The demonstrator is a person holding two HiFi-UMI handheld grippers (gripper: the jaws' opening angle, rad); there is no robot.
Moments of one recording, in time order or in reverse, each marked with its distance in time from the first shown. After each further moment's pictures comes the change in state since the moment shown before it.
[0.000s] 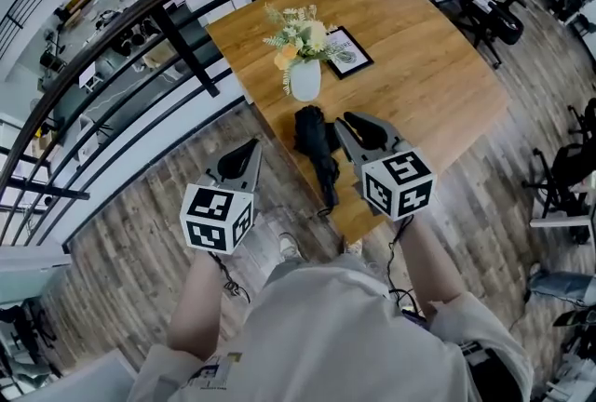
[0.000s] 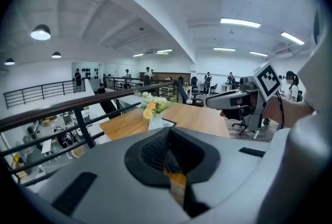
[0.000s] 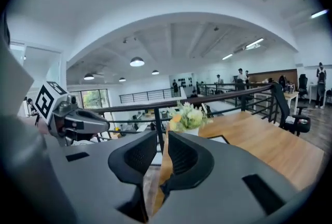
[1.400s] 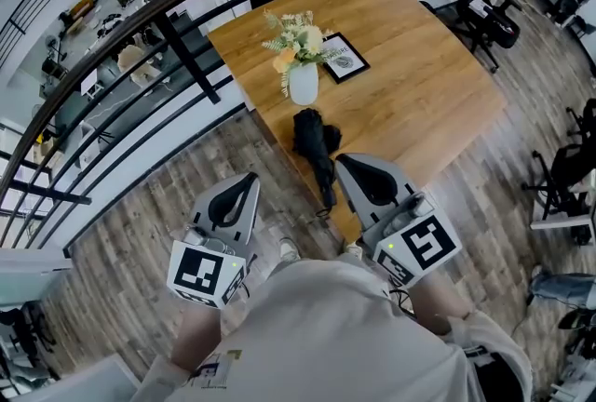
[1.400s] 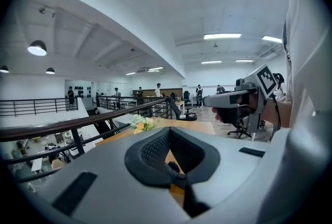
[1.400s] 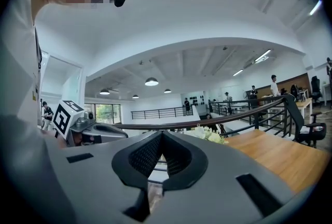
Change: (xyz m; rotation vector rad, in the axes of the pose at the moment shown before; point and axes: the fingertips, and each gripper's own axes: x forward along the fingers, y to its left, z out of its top) left arm -0.092 -0.056 0.037 0.124 -0.217 -0.037; right arm -0.100 0.088 0.054 -0.067 -0.237 0.129
